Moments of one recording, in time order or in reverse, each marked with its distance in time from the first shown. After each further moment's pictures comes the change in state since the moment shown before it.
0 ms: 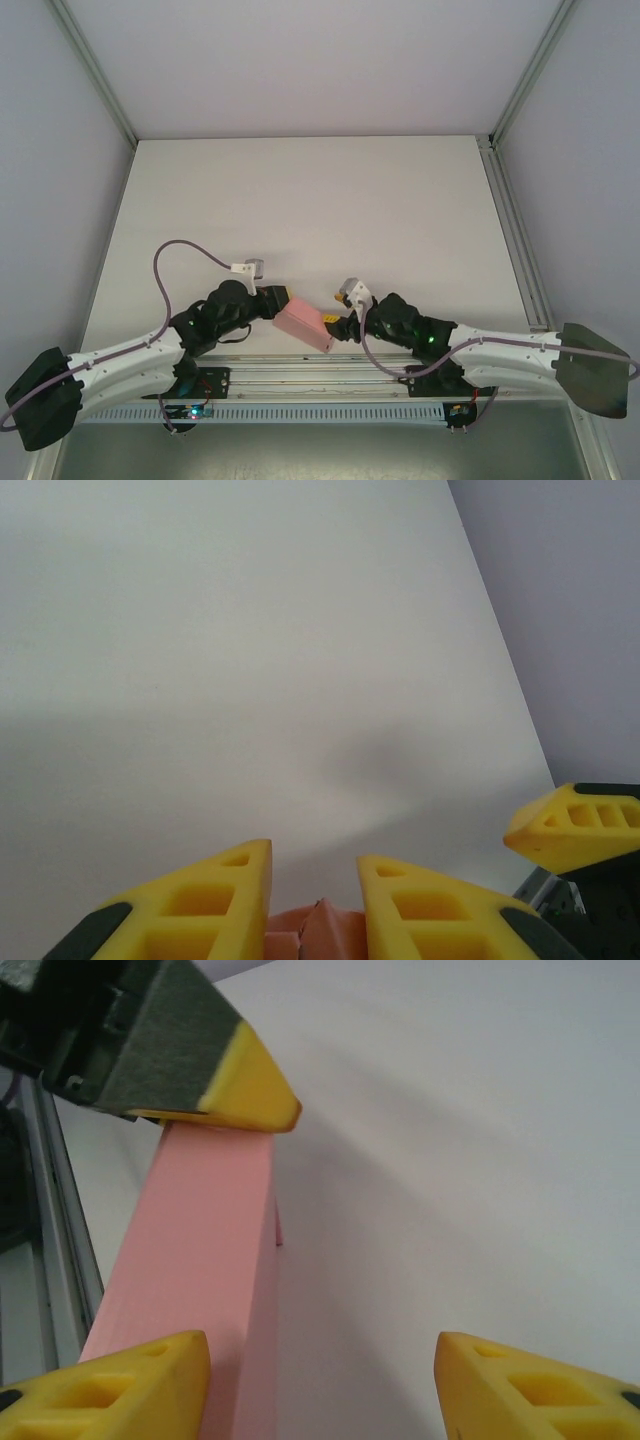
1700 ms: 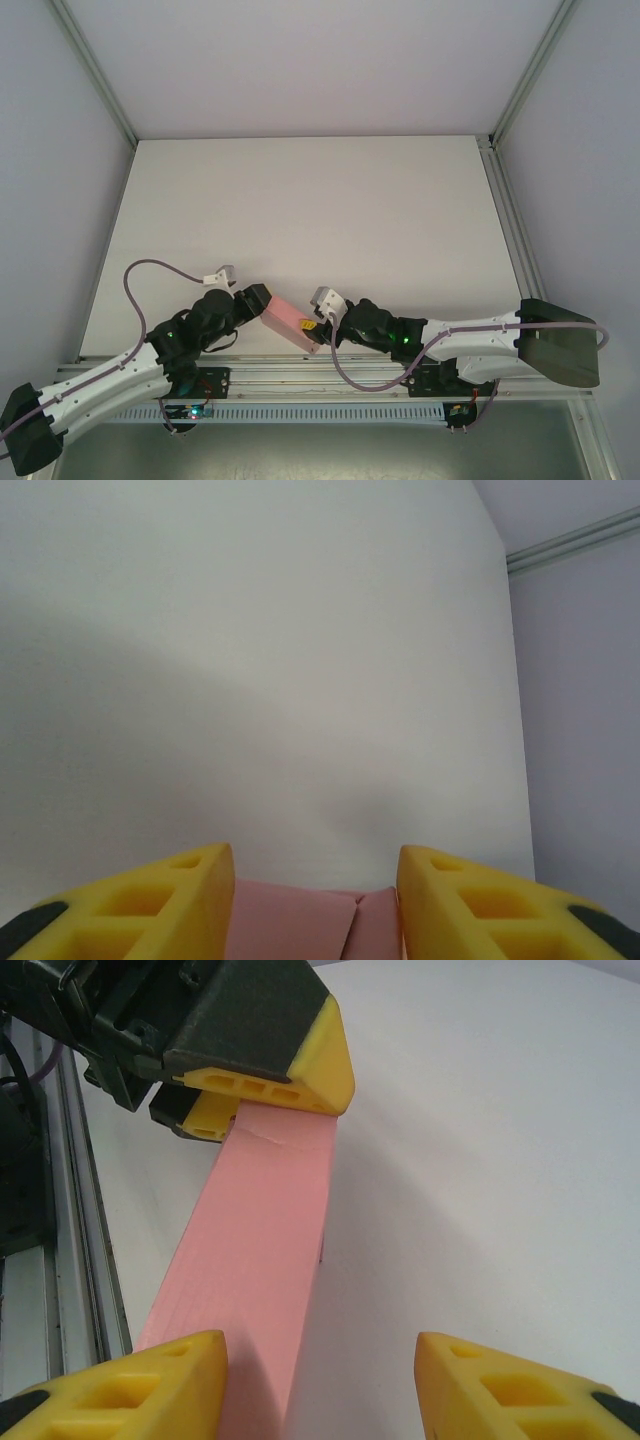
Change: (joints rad) left arm -0.004 -0.299 -0.013 -0.337 -0.165 -0.282; right arm 0.105 0.273 0.125 0.133 0.074 -0.080
